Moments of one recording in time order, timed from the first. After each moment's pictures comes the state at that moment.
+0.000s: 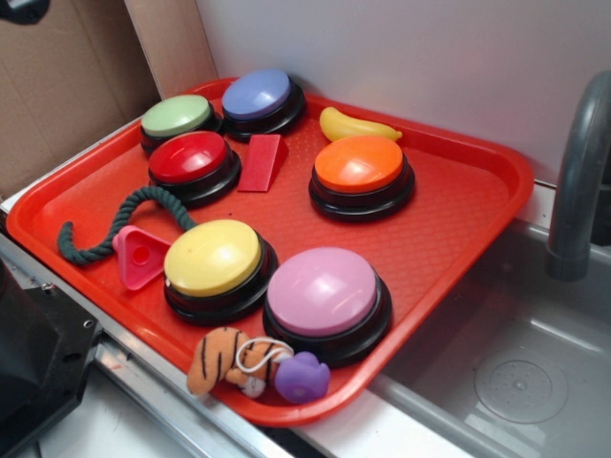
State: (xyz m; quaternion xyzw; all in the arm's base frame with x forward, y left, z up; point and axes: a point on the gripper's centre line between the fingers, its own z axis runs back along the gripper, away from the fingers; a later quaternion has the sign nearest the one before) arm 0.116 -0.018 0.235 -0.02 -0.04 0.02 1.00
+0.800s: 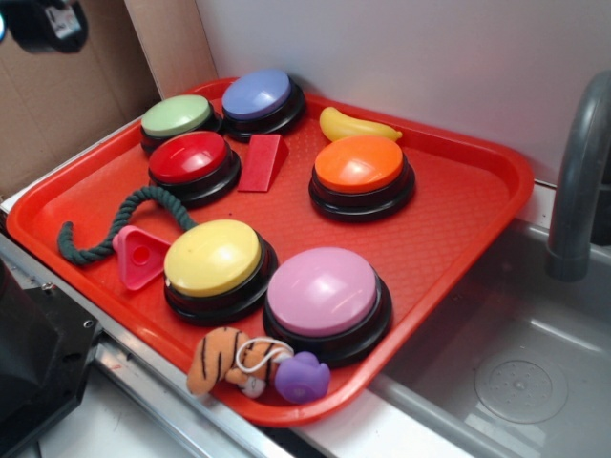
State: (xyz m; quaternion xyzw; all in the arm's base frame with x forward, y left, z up) arm 0.124 -0.008 0.203 -0.03 -0.03 0.18 0.98
